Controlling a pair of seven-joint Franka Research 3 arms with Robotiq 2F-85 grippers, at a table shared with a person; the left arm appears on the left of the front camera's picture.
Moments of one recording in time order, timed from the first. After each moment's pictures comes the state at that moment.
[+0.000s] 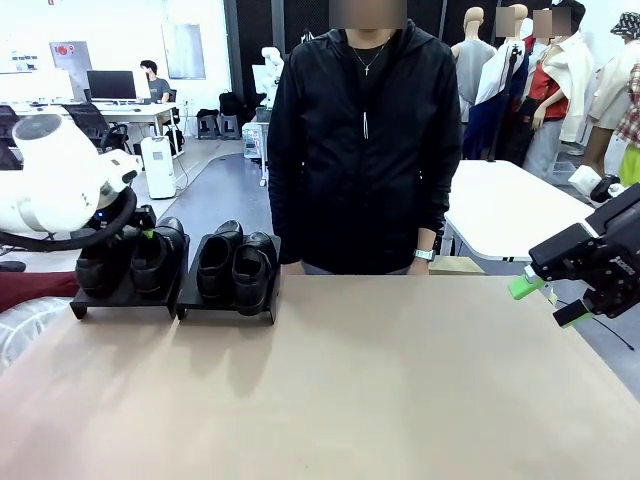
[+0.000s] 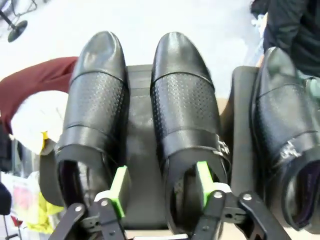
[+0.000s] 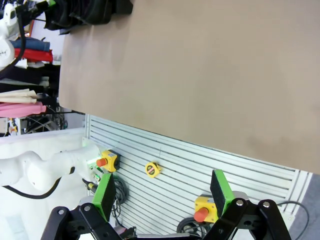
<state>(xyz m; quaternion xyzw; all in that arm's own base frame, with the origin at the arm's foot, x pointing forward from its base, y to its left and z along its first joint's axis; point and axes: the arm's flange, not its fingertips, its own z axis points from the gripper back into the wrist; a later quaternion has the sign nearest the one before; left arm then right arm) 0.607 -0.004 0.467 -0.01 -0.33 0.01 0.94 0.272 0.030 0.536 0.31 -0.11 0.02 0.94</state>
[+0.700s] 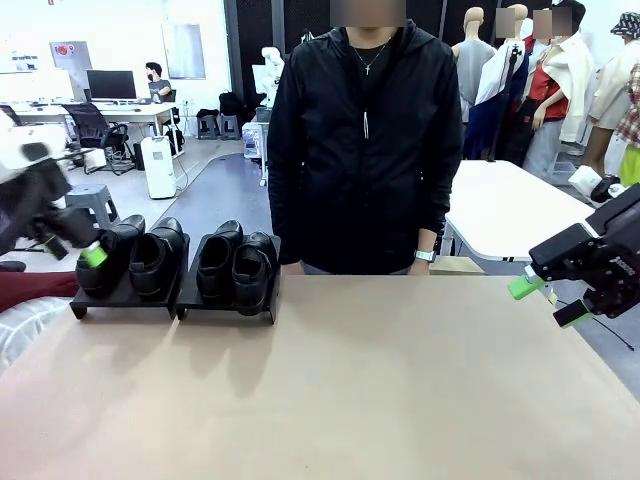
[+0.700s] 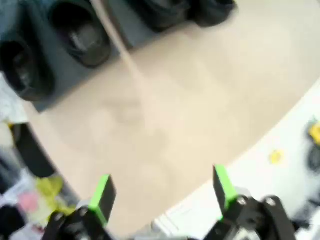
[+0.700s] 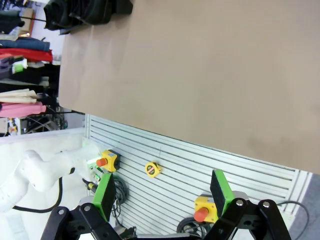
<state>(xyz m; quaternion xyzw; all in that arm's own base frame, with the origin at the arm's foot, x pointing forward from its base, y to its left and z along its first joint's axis) 0.398 0.015 0.553 -0.12 -0.15 -0.26 0.95 0.272 0.030 0.536 0.31 -0.11 0.02 0.94</state>
